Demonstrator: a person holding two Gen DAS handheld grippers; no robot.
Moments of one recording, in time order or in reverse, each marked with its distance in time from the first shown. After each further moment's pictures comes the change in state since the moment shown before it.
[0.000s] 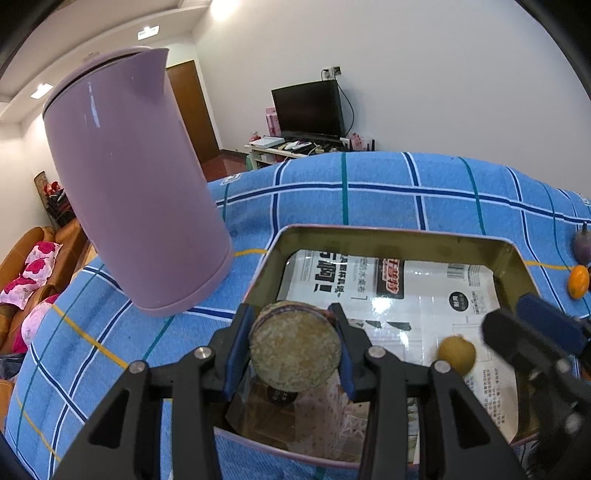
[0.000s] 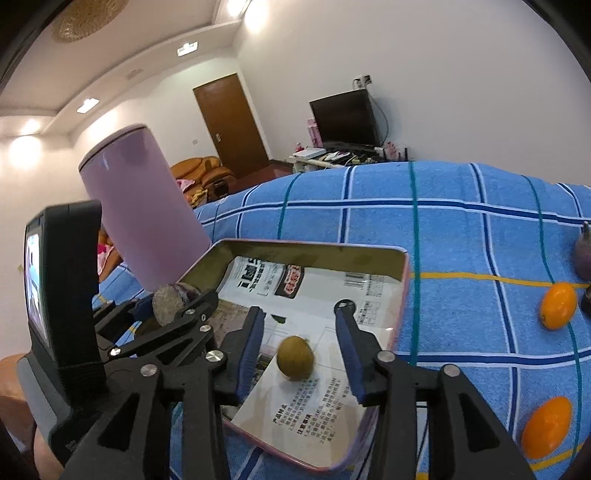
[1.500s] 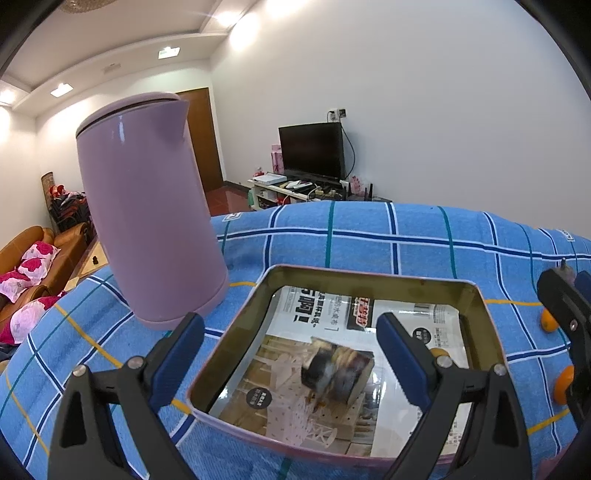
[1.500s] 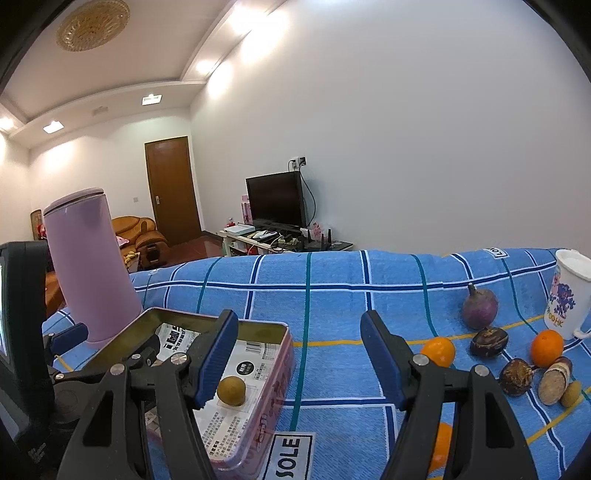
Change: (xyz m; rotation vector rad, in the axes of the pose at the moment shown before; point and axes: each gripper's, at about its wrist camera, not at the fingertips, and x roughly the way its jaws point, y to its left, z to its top) left arm -0.031 -0.005 -0.005 -0.079 -0.164 -0.024; right arm -0.060 -0.014 -0.002 -0.055 -0.322 -0.315
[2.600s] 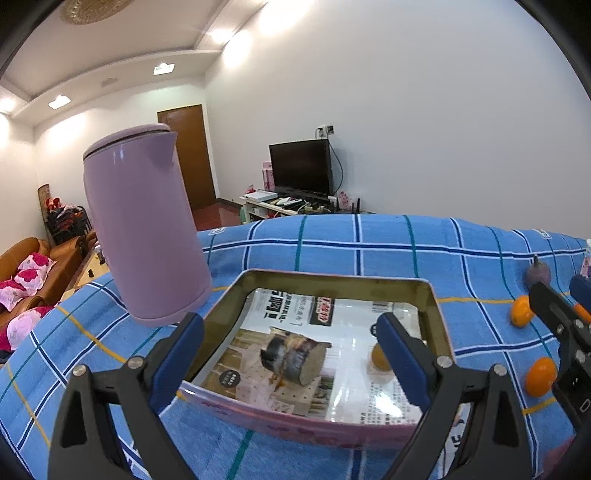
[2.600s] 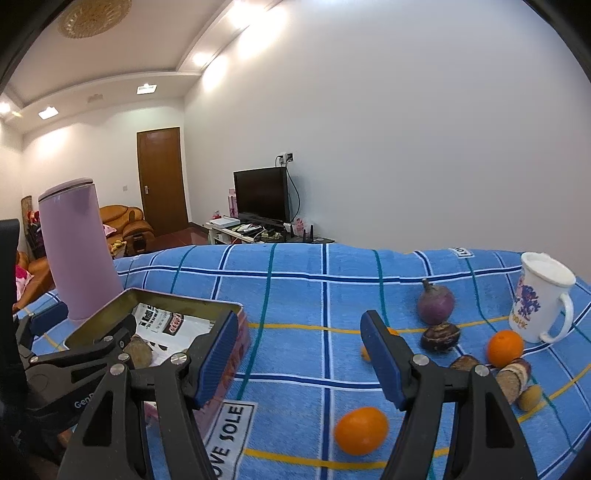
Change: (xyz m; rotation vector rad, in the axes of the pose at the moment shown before) left arm -0.039 -0.028 -0.012 0.020 -0.075 -0.030; right arm -0.026 -0.034 -0.007 -0.045 0.016 -0.061
